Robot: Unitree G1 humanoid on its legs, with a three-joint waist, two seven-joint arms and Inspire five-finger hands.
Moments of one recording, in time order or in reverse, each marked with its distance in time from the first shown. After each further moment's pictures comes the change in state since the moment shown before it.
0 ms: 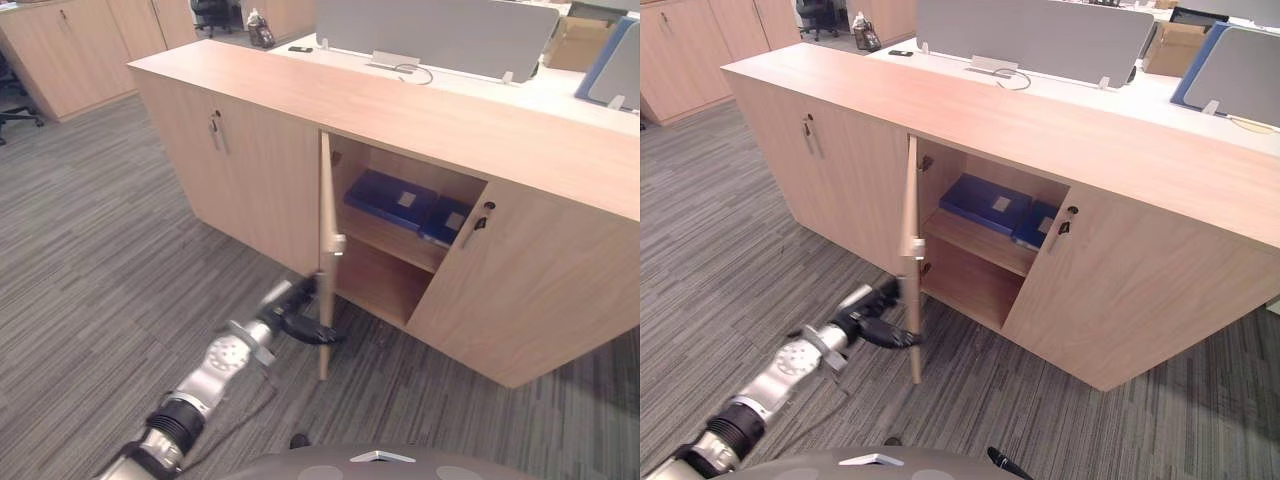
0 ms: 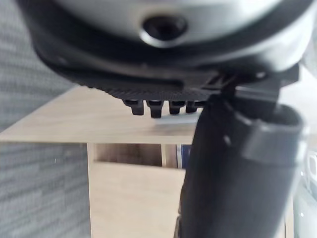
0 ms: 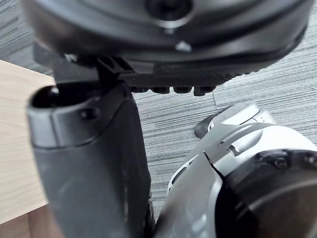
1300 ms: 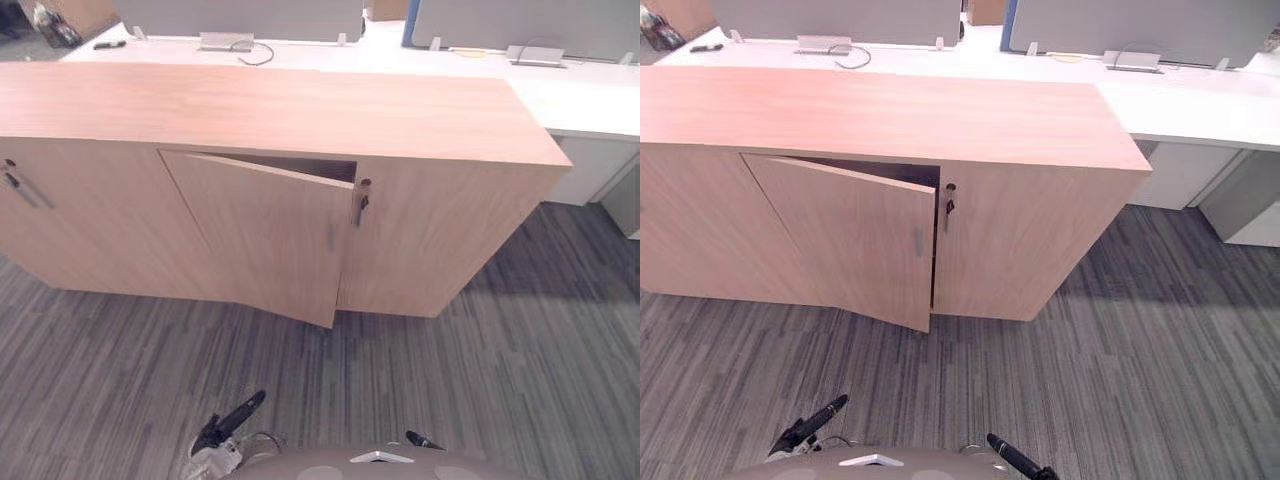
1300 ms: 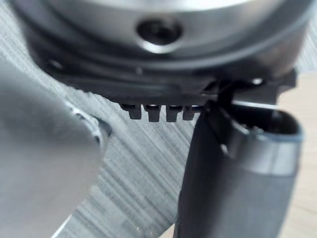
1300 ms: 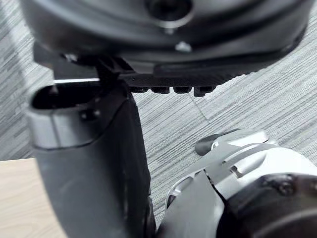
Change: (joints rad) left arm 0.160 -0.289 0.912 0.711 -0.119 -0.017 0.298; right arm -0.035 -0.010 0.030 0.007 -0.001 0.003 -0.036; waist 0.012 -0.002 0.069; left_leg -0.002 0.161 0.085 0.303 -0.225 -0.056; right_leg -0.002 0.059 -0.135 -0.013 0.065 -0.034
